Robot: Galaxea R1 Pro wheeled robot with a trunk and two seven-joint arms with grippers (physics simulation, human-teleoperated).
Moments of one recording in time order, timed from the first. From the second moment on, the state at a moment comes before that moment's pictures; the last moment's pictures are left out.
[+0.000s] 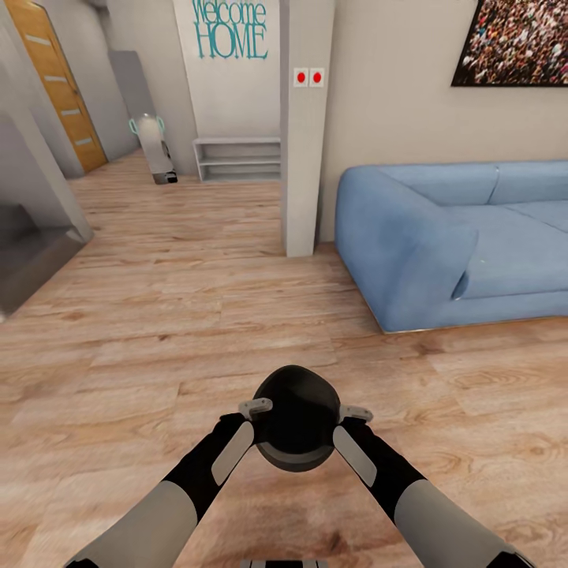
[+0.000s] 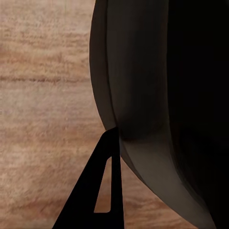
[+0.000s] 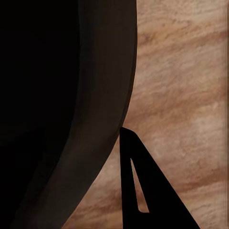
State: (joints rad) left arm -0.68 -0.16 -0.42 -0.70 0.70 0.54 0.50; right arm -0.69 0.05 0.53 -0.68 -0.79 0.49 -0.57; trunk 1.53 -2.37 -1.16
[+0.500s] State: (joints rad) left arm -0.68 -0.16 -0.42 -0.70 0.70 0.54 0.50; right arm -0.69 0.05 0.53 -0.68 -0.79 0.49 -0.57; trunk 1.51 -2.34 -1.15
